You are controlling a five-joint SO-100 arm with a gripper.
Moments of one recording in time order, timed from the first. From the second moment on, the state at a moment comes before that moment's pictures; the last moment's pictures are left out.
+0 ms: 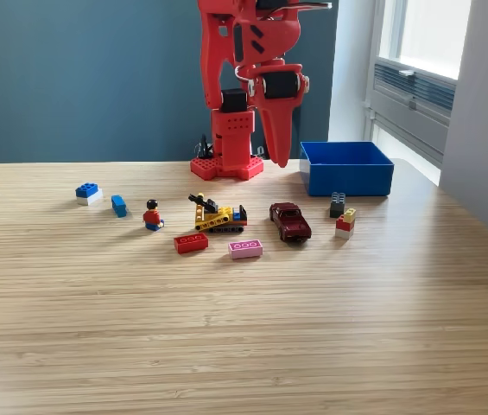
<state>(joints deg) -16.0 110.7 105.1 75.1 11.5</state>
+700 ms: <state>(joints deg) -33.3 110.7 112.0 71.1 -8.7</state>
